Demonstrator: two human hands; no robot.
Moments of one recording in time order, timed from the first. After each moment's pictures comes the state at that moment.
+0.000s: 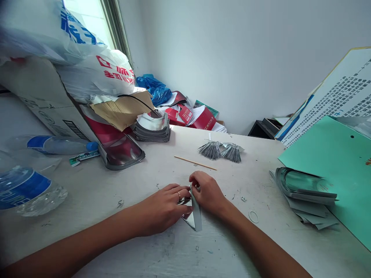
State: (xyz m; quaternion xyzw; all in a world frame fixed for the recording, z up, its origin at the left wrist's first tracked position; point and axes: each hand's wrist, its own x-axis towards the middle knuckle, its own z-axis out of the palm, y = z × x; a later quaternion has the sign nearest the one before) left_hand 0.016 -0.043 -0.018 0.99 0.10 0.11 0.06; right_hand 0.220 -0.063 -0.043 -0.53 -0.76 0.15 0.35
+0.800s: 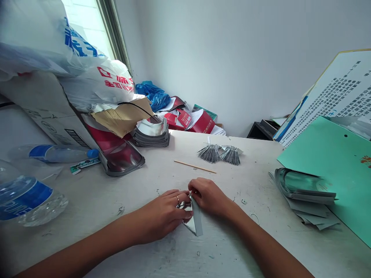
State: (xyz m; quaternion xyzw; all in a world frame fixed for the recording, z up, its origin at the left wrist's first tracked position) left_hand 0.014 -0.045 -0.009 0.98 0.11 0.11 0.10; right_hand 0.232 -0.061 -0.043 -0.47 -0.83 0.14 0.28
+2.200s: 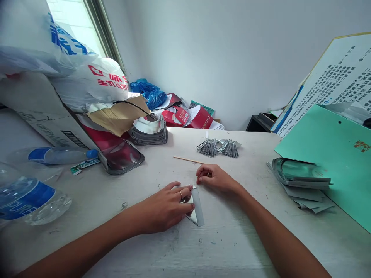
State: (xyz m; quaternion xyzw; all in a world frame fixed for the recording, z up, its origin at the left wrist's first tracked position) left_hand 0.016 -0.045 -0.007 0.99 0.08 0.08 0.05; right_hand 0.267 -0.049 -0.028 -0.47 -0.70 0.42 0.33
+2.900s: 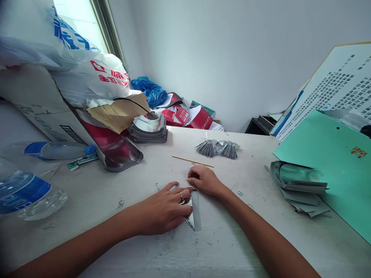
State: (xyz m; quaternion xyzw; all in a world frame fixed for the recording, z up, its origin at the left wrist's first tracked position) left_hand 0.018 -0.051 -0.003 0.99 0.09 0.03 0.08; right_hand 0.240 -0.034 -0.042 -0.51 -0.78 0.23 0.29
